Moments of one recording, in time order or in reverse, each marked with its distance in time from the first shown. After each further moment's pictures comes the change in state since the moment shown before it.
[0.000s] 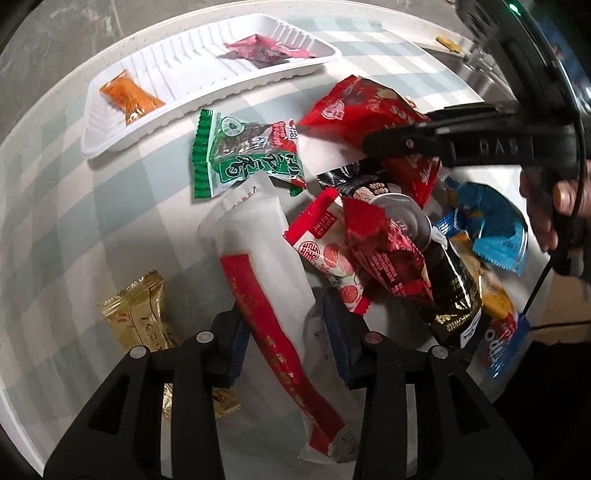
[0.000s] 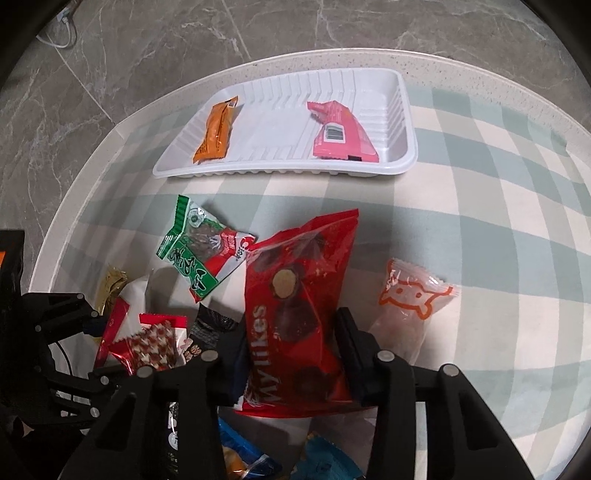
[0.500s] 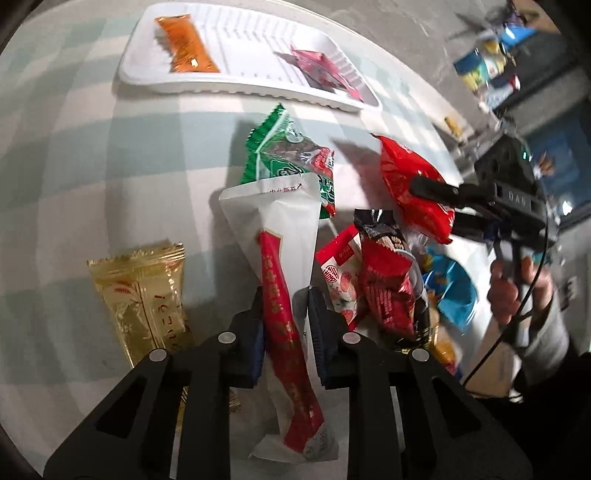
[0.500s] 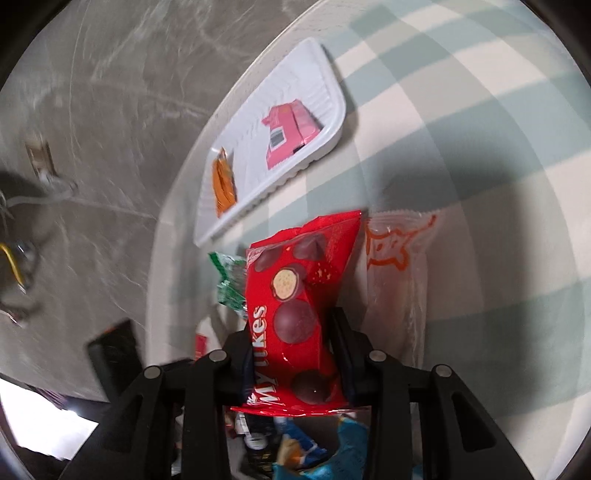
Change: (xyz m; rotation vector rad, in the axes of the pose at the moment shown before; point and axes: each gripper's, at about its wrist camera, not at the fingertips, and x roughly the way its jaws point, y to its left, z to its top) left arm -0.002 0.067 -0.011 -0.361 -0.060 -0.324; right arm 0.000 -0.068 -0.019 0.490 -0.022 0.463
